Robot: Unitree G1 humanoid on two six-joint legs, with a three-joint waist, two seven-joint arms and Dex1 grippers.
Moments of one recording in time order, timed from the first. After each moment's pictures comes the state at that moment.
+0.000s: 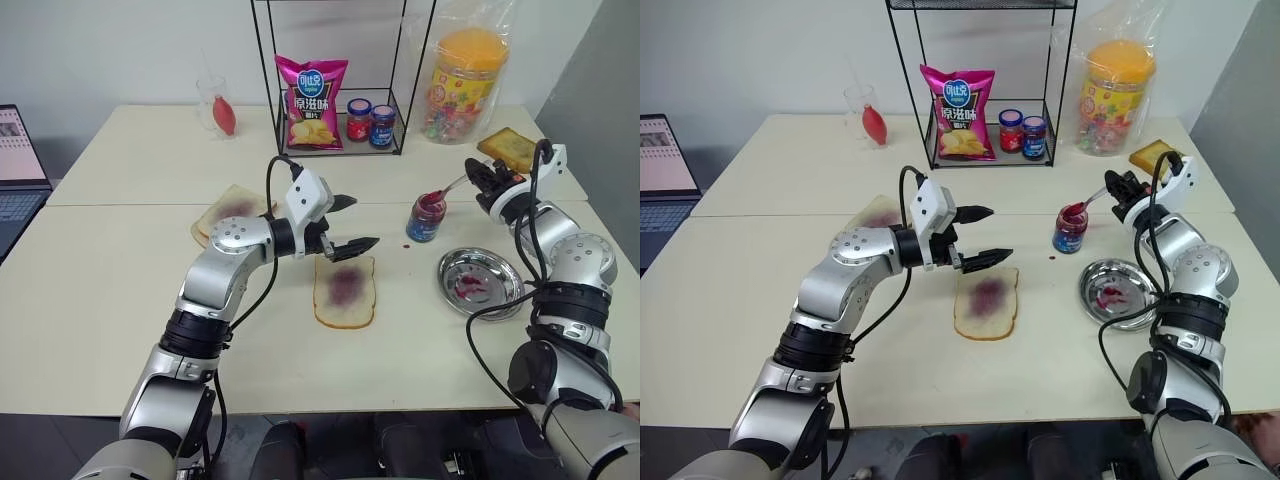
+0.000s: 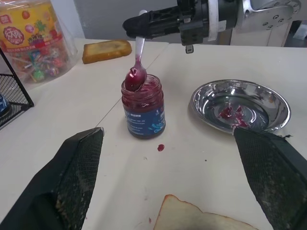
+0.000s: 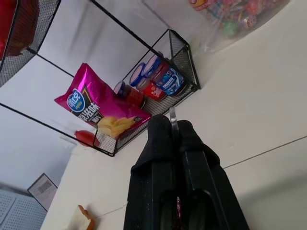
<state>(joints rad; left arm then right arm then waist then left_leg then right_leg) -0.69 0.39 -0.15 0.04 -0.28 0.40 -0.91 -0.85 -0.33 -0.59 0.39 0.83 0.82 0.13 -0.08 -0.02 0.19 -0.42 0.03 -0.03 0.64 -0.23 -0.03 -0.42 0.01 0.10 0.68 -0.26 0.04</state>
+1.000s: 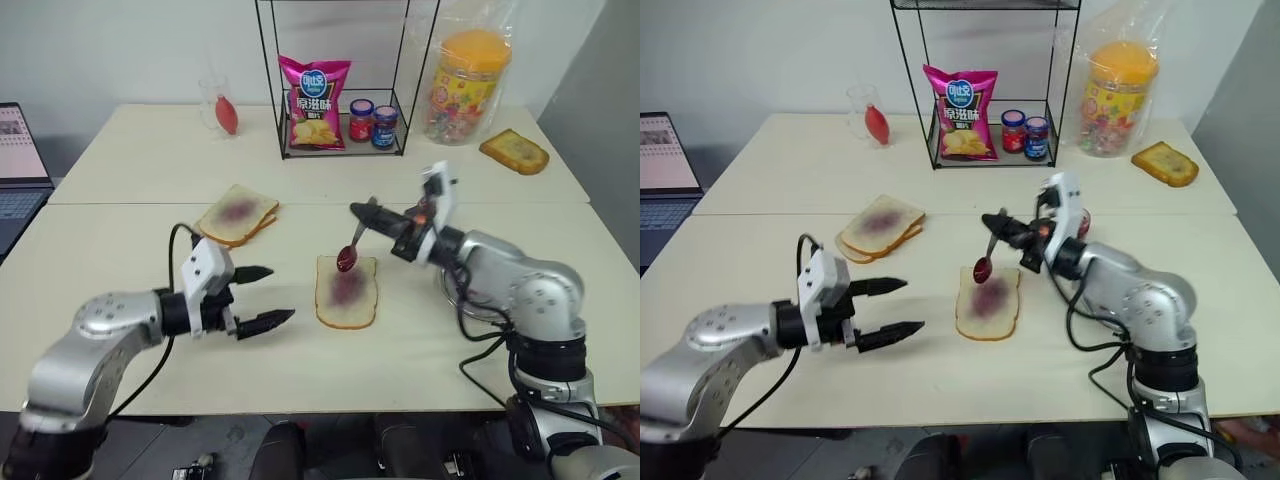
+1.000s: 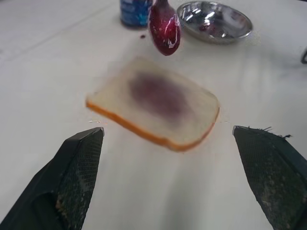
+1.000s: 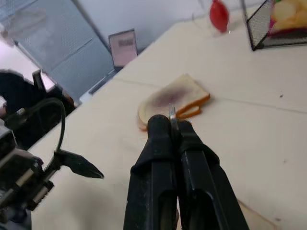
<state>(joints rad) 0.01 0.77 0.19 -0.51 -0.55 0.67 -0.97 -0.55 -0.33 0.05 -0.33 0.88 0.96 0.29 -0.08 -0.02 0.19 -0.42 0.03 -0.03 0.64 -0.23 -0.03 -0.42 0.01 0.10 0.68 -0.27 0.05</state>
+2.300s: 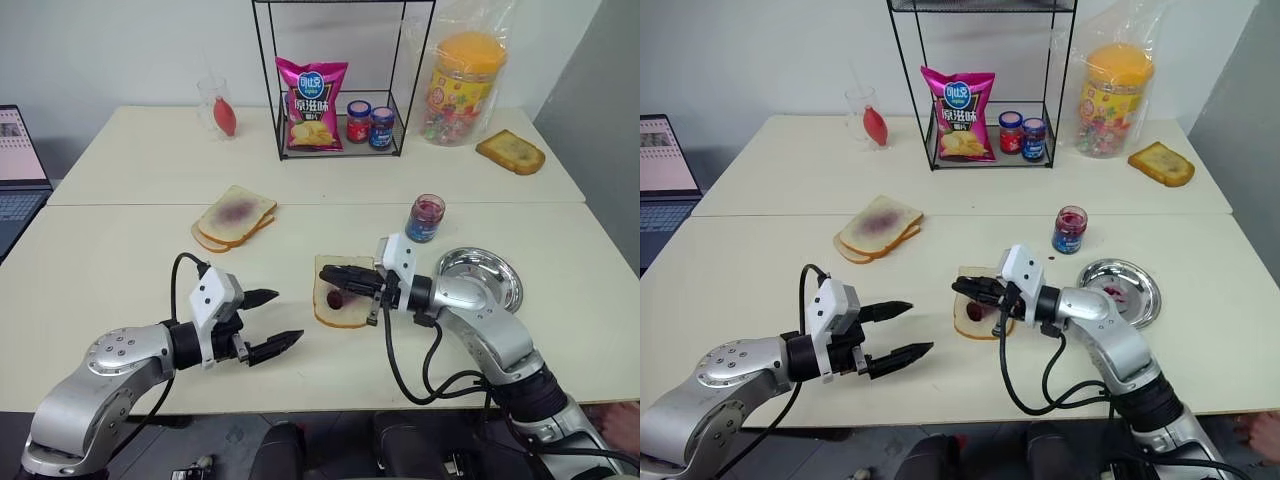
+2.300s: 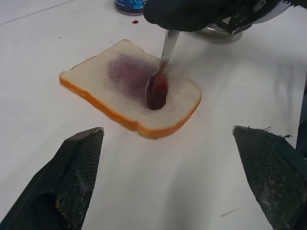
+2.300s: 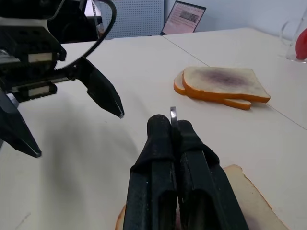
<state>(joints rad) 0.07 0.73 0.16 -0.58 -0.58 0.67 -0.84 -0.42 -0.38 0.33 -0.17 0.33 0.28 0.78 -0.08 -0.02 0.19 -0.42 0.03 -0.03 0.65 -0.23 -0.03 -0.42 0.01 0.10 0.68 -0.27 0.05</state>
